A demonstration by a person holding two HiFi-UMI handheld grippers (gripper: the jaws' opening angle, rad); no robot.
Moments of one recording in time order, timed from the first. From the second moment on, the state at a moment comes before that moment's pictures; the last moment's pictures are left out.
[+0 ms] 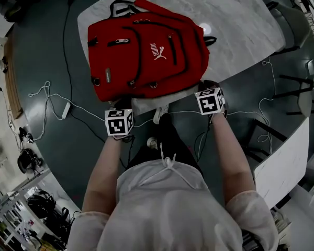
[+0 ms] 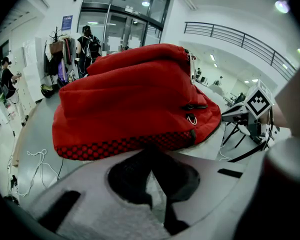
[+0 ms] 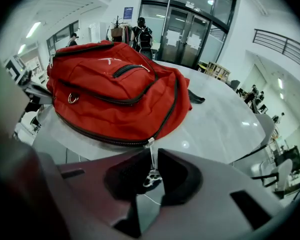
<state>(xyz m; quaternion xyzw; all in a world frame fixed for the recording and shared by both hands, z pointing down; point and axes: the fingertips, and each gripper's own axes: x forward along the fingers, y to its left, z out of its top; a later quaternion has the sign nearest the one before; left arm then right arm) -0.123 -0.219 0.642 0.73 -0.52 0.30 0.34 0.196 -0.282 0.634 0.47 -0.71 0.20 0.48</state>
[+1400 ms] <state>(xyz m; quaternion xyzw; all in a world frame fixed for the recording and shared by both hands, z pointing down) -0.097 -0.107 0.295 0.86 -0.51 -0.04 0.09 -0.009 -0.125 0.346 0.44 -0.89 0.06 0.11</state>
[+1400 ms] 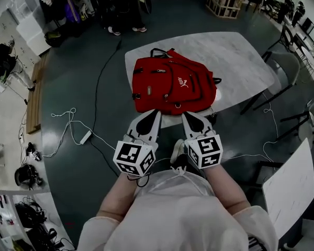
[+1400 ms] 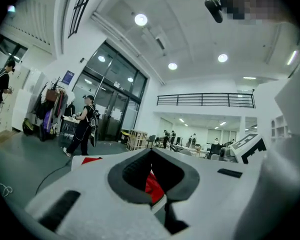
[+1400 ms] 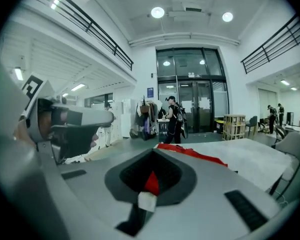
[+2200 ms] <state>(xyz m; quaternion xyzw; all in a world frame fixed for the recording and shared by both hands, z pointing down) -0.100 -0.085 0.303 0.86 -0.50 -0.04 0.11 -0.021 -0.096 0.349 0.45 -0.88 0.09 0.11</state>
